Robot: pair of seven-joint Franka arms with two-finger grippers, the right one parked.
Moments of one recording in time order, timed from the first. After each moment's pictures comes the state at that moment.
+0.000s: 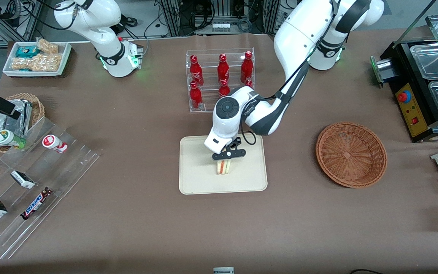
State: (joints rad) arm -0.67 0.72 -0.14 -1.53 0.09 2.31 -0.99
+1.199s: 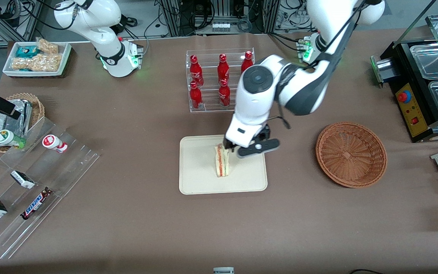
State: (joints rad) arm -0.54 0.42 -0.12 -1.47 0.10 1.98 -0.97
